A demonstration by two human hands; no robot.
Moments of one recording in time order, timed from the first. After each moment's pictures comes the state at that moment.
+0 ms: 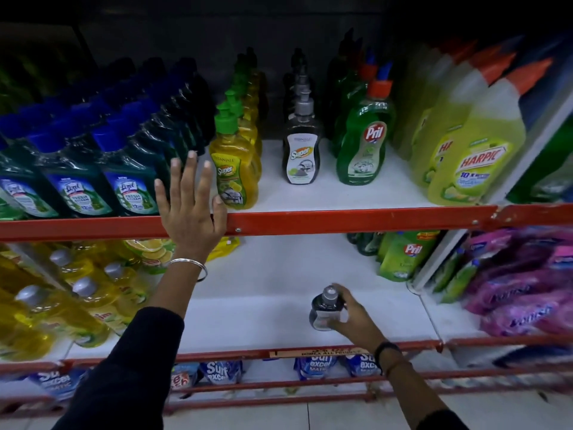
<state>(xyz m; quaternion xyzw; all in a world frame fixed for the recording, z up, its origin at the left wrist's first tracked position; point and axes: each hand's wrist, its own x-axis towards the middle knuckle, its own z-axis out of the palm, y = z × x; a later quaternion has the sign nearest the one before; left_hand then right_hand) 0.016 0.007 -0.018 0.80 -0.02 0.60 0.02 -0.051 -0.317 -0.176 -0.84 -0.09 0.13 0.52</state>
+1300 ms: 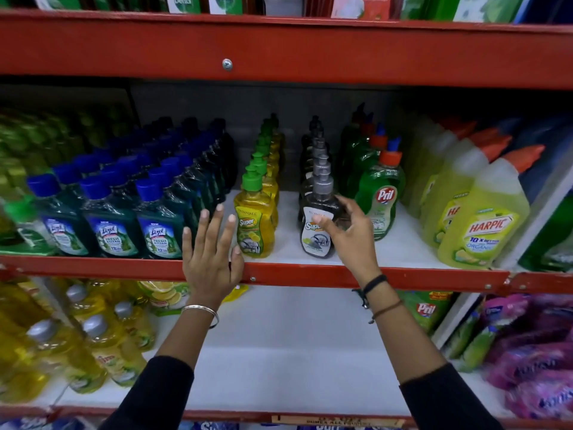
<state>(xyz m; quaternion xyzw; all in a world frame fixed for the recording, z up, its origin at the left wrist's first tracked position) 0.014 0.007 -0.016 0.80 -0.03 0.59 0.00 0.042 -0.235 0.065 -0.75 -0.16 -0.20 0.60</state>
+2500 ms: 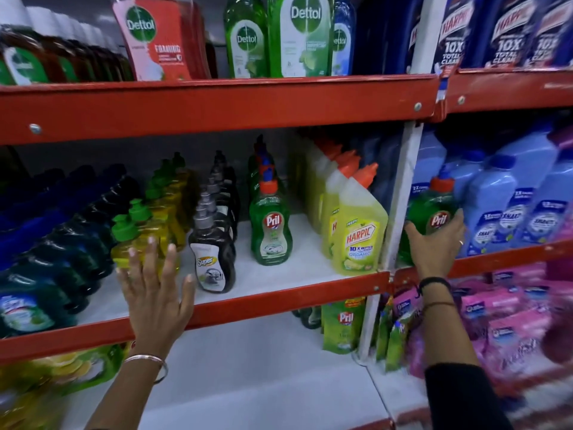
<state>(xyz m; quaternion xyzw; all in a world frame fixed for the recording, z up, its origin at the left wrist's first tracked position) 0.029 -0.090 0.007 0.83 -0.06 0.56 0.06 0.058 -0.533 0.071 -0.74 0.22 -0.45 0.45</state>
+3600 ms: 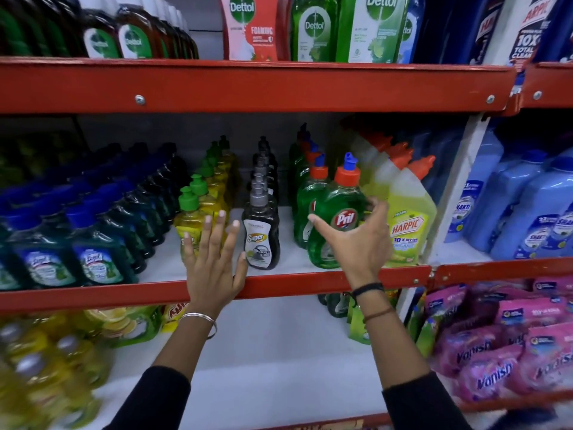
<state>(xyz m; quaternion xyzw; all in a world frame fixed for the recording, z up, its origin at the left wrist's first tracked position) 0.031 -0.083 0.006 0.83 -0.09 0.55 0.00 0.005 -0.322 0.102 -0.78 0.08 -0.44 0.44</state>
